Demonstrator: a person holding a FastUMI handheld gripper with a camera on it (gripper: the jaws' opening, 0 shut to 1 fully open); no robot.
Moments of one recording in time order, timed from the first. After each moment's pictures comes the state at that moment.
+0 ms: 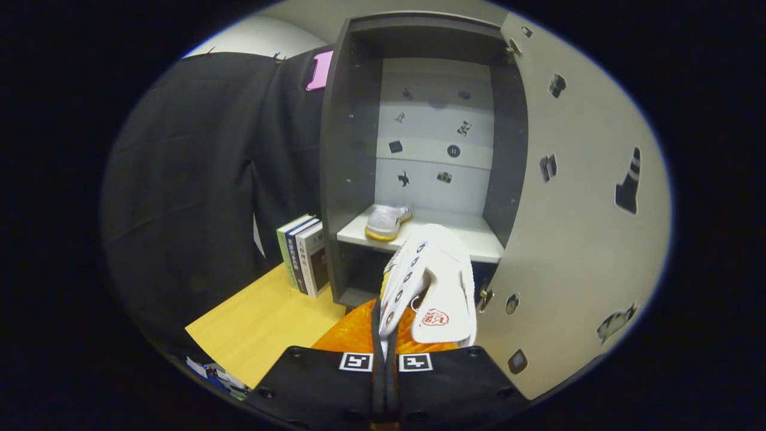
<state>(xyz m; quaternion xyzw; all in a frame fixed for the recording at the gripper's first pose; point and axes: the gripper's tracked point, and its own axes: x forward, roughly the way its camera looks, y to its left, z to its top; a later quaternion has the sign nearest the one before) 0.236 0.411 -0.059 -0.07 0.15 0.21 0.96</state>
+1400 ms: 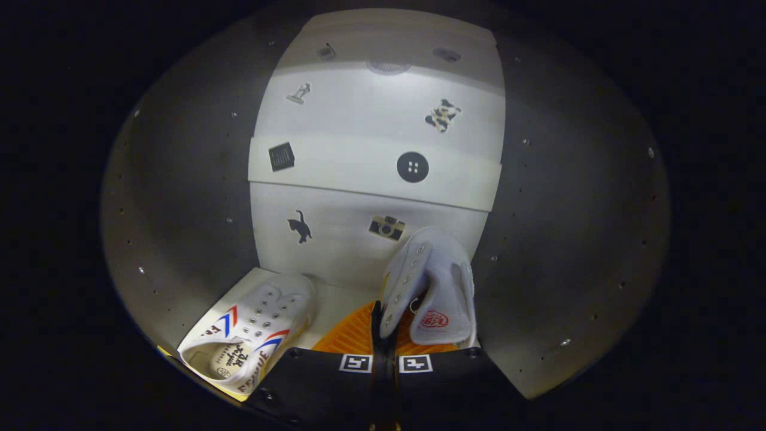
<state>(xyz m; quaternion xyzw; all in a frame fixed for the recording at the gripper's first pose) 0.602 0.411 -0.058 -0.07 0.17 0.09 0.98</state>
